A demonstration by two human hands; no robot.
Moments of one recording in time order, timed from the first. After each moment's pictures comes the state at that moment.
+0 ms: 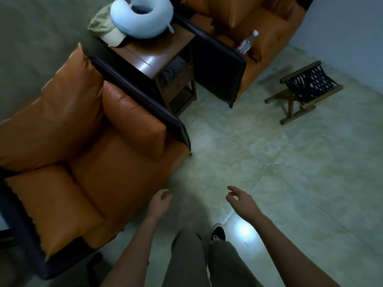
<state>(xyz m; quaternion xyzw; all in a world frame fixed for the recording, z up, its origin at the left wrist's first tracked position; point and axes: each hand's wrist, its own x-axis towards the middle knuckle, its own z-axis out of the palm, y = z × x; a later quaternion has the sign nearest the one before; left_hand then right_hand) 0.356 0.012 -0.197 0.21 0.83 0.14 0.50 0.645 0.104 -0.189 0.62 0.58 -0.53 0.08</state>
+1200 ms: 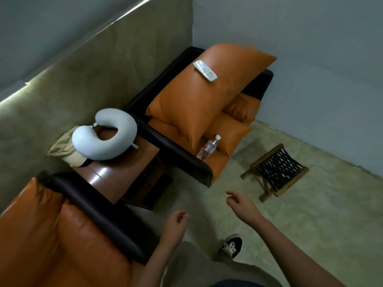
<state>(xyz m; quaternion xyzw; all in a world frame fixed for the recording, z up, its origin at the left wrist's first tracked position) 0.410 0.485 -0.111 0.37 0.76 0.21 0.50 0.651 0.594 -0.089 0.63 0.60 -0.49 -0.04</state>
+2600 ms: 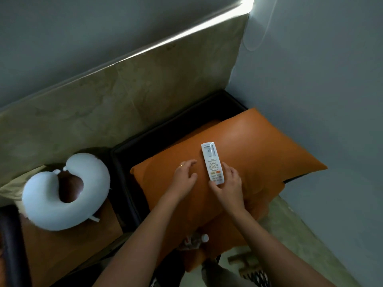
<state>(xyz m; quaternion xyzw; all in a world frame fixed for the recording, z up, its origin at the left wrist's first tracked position) 0.375 1.101 -0.057 0.42 0.78 0.31 0.34 0.542 1.156 -0.074 0.56 0.74 -0.34 -0.12</state>
